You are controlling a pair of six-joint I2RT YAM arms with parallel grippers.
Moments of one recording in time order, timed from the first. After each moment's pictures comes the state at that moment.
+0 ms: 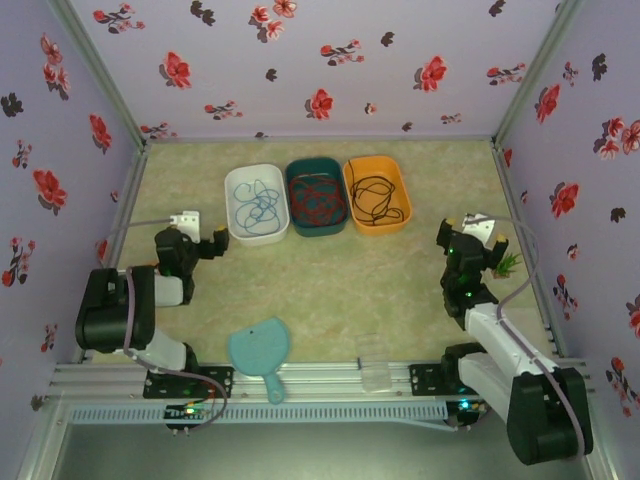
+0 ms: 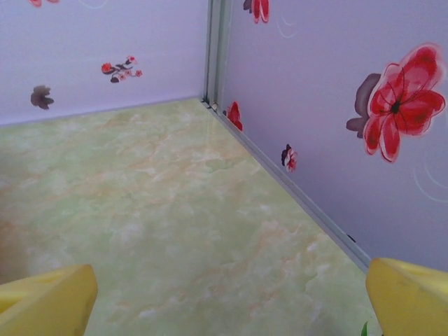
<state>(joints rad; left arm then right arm) 0.04 1.53 0.34 0.83 0.16 0.04 0.16 0.92 0.30 0.34 0.62 0.07</state>
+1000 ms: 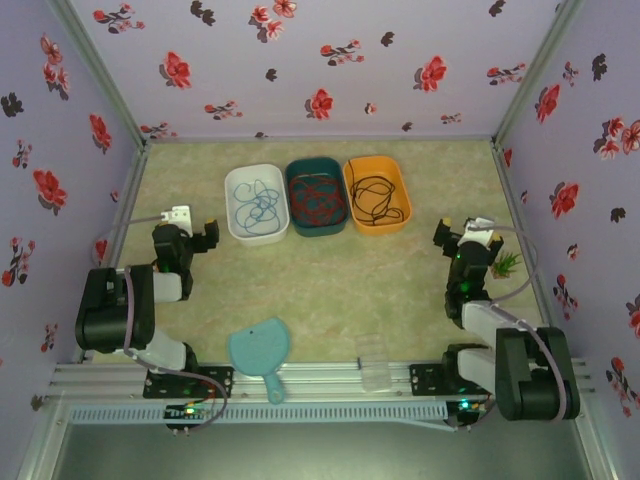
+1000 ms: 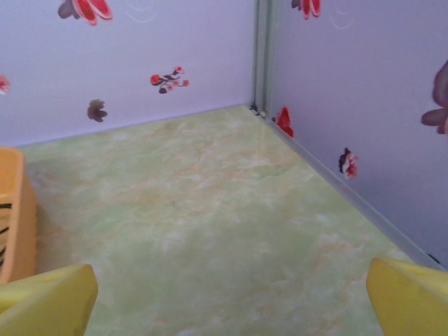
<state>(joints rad) 0.05 1.53 0.37 0.81 -0.01 0.01 0.03 1.16 0.19 0.78 0.33 0.09</state>
